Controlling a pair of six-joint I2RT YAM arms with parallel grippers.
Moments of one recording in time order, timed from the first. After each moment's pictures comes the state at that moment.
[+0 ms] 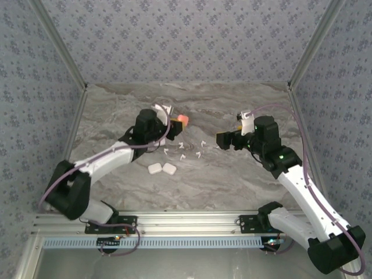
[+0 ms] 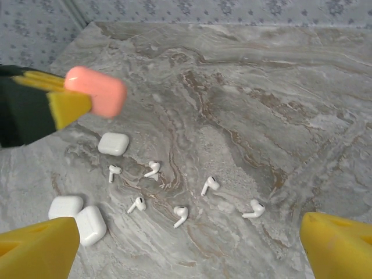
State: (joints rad) left arm -0.57 1.48 0.92 0.16 0.26 -0.37; right arm 0.39 0.92 0.89 -0.48 -0.19 0.18
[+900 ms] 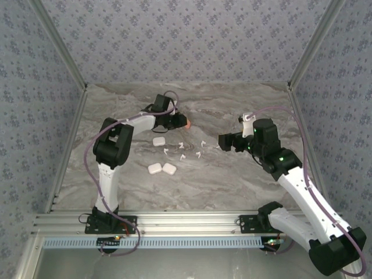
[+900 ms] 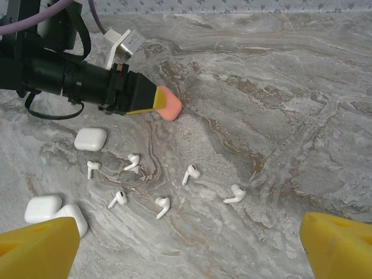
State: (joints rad) left arm -0.44 2.17 1.50 -0.19 0.47 -0.56; right arm 0.41 0.90 0.87 -0.52 -0.11 0.20
